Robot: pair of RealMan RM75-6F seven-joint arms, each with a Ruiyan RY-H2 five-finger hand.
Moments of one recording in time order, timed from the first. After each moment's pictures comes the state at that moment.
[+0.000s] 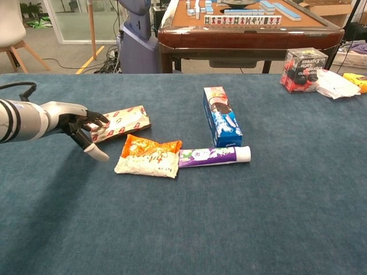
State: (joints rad) left arm -0.93 -1.47 -0.23 -1.65 0.16 0.92 0.40; right arm -0.04 -1.00 0.13 -1.44 -1.44 1.57 0.36
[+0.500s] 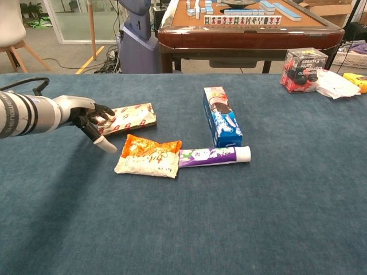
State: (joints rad) left arm -0.97 -1.52 -0.25 -1.54 0.16 0.90 0.40; right arm -0.03 -1.00 0.13 -1.43 -1.43 1.57 0.38
